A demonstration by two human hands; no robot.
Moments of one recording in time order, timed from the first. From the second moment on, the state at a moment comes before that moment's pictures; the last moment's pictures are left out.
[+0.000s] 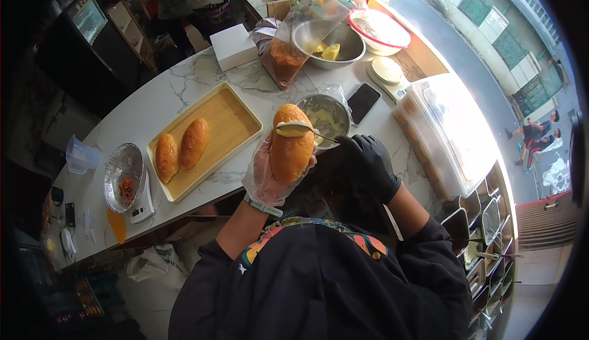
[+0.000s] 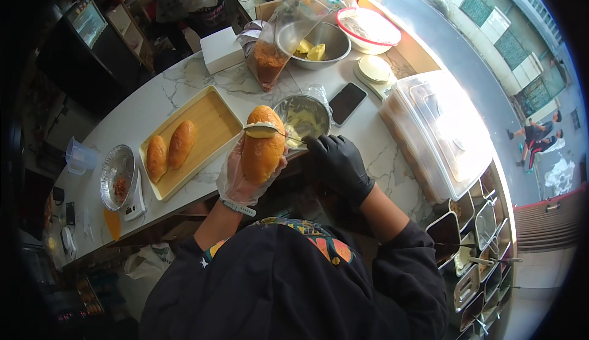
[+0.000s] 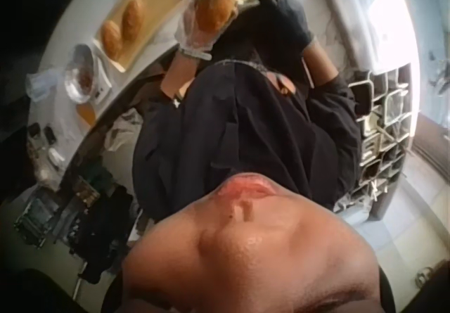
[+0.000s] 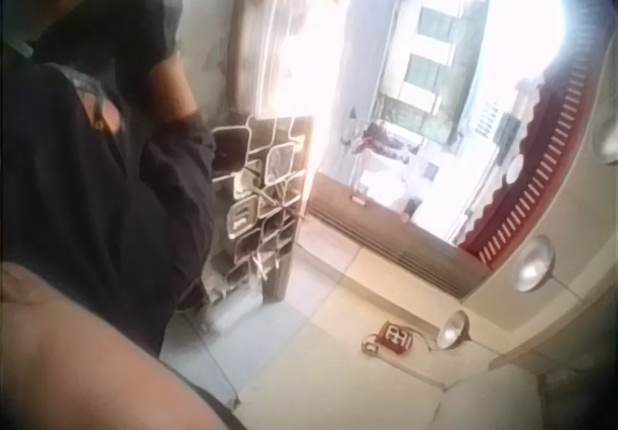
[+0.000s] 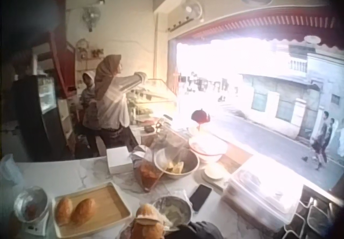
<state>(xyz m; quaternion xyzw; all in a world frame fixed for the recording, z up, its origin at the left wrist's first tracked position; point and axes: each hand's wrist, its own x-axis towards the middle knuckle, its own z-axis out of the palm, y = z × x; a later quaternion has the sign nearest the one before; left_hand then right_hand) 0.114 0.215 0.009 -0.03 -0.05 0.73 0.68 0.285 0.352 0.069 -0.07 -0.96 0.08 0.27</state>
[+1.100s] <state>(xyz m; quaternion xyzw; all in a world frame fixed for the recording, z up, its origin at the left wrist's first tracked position) 0.091 0.262 -0.021 0.00 0.09 0.81 0.58 0.303 0.401 0.043 -0.16 -0.73 0.66 0.13</state>
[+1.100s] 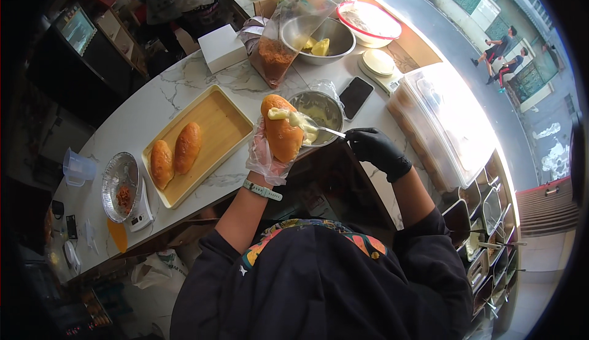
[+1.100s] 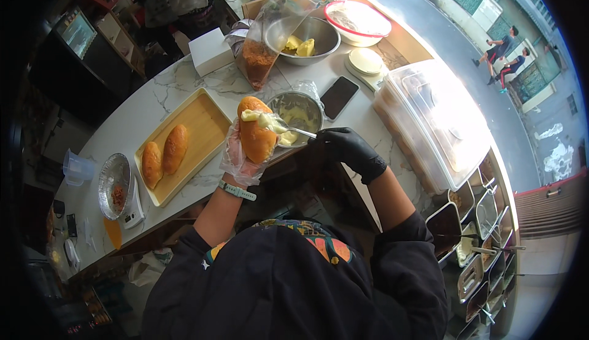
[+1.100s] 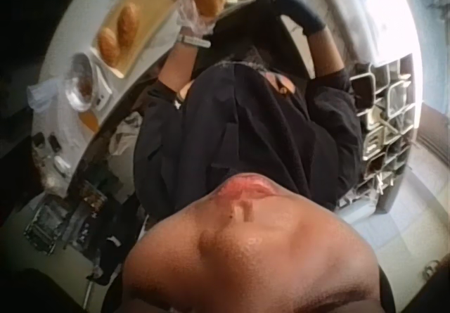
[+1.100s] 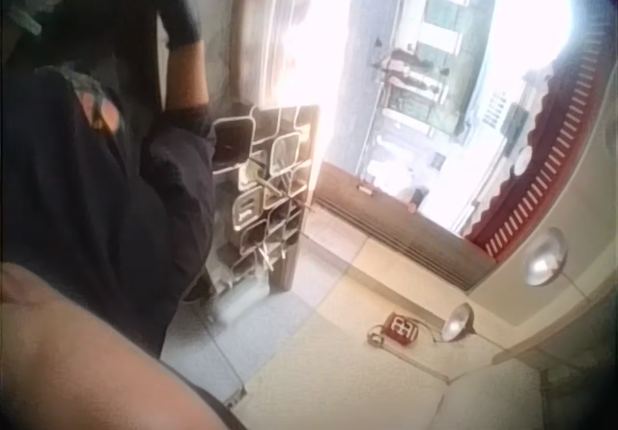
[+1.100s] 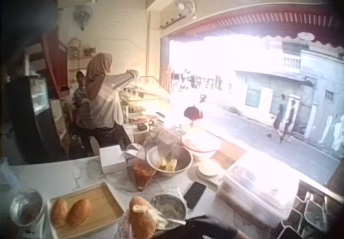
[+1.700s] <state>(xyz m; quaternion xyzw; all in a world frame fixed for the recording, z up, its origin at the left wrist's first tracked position) 0.090 0.231 -0.023 0.01 0.06 0.81 0.59 0.301 0.395 -0.033 -0.26 -0.93 0.05 0.27</state>
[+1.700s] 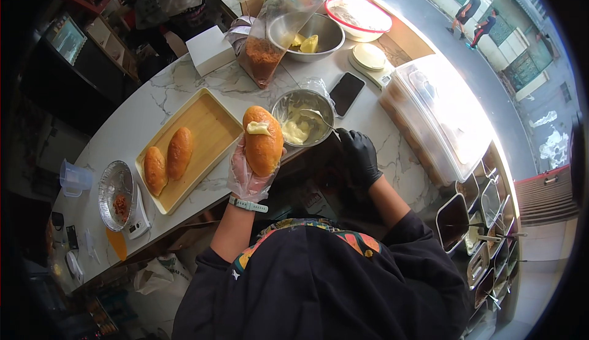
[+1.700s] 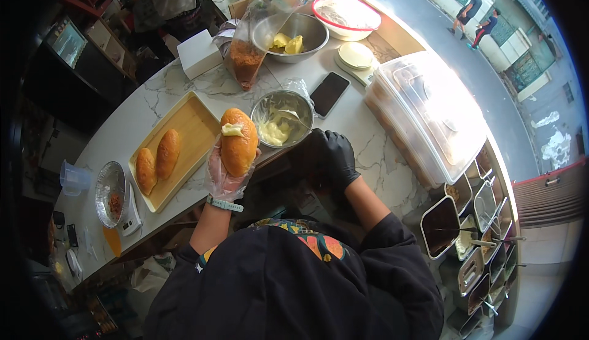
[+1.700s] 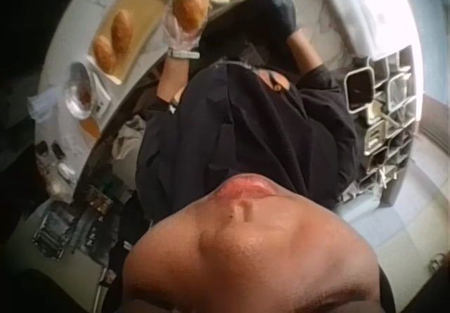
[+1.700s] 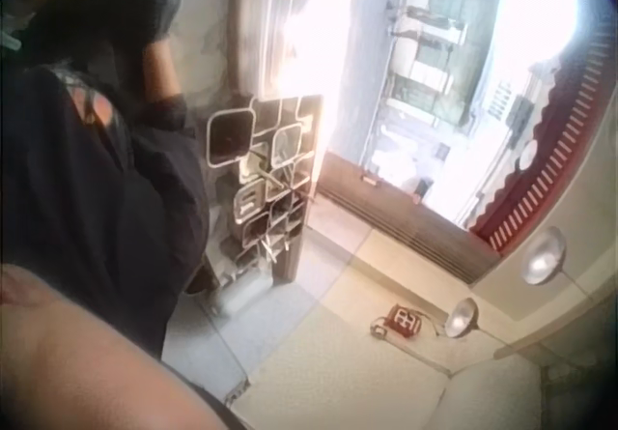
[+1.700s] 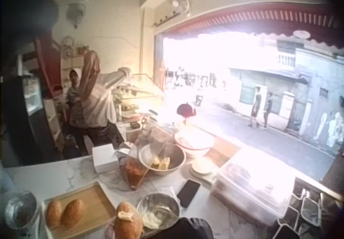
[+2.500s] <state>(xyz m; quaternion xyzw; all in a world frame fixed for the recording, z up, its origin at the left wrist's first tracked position) 0.101 0.228 -0.015 -0.02 0.02 0.78 0.63 0.289 0.392 -0.036 -0.26 -0.92 -0.01 0.28</state>
